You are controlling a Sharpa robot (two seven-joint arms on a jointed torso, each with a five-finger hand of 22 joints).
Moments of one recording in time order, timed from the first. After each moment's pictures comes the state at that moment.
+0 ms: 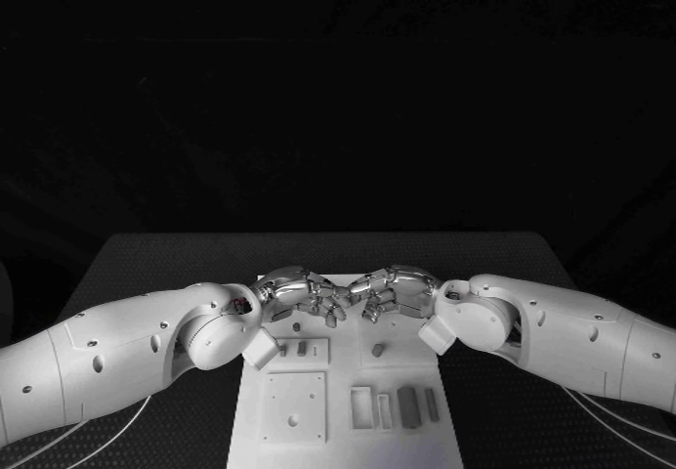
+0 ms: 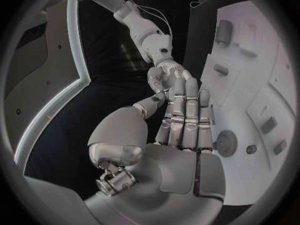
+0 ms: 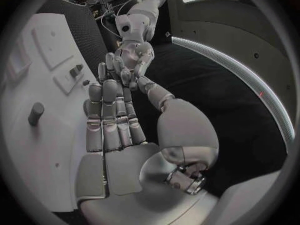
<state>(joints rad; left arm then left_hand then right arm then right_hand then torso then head) 1.26 -0.69 -0.13 1.44 -0.31 0.04 0.10 0.99 0.11 0.63 -0.12 0.05 0.94 0.12 0.32 0.71 1.26 0.05 0.15 0.40 1.02 0.04 0.62 0.64 0.02 0.67 -0.06 0.62 1.31 1.12 -0.73 0.00 1.34 -0.15 0.14 0.05 1.06 -0.12 0.52 -0.29 0.15 0.95 0.15 0.31 0.45 1.17 0.11 0.09 0.20 1.16 0.00 0.76 0.88 0.22 1.01 0.08 0.65 1.31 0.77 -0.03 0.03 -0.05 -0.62</state>
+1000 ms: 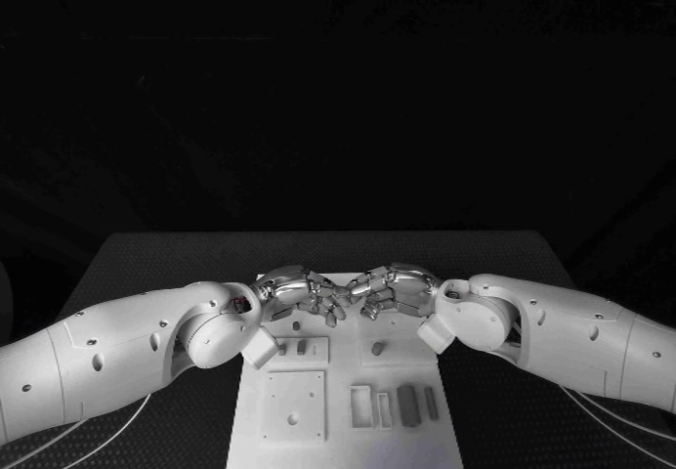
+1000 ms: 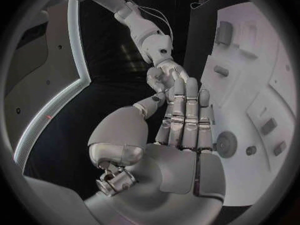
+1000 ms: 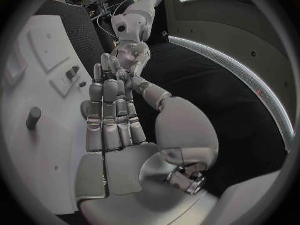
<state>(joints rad) 1.26 -0.70 -0.13 1.44 -0.31 0.05 0.10 0.99 0.12 0.63 -0.13 0.04 0.93 0.13 0.32 0.72 1.26 0.05 0.16 0.40 1.02 0.04 0.63 0.64 0.02 0.67 -0.06 0.63 1.31 1.12 -0.73 0.00 1.35 -0.13 0.14 0.08 1.13 -0.08 0.66 -0.29 0.12 1.01 0.12 0.34 0.47 1.25 0.07 0.14 0.27 1.17 -0.02 0.77 0.88 0.23 1.02 0.07 0.67 1.31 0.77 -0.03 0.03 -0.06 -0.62</state>
